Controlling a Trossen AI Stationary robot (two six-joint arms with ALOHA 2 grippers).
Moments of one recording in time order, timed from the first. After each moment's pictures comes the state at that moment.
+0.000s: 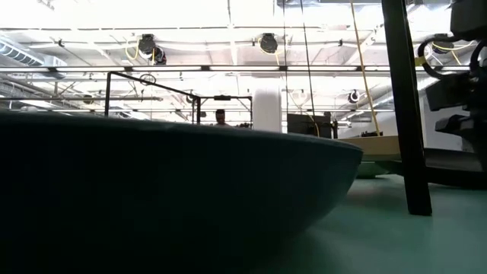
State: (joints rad) left arm -0.12 1.27 1.40 -0.56 -0.03 -0.35; right arm 0.50 1.13 0.43 -0.67 0.06 0.64
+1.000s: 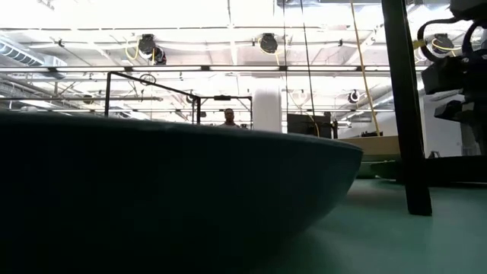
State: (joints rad) left arm -0.12 1.27 1.40 -0.56 -0.03 -0.35; right arm 0.50 1.07 0.49 -0.76 0.08 0.71
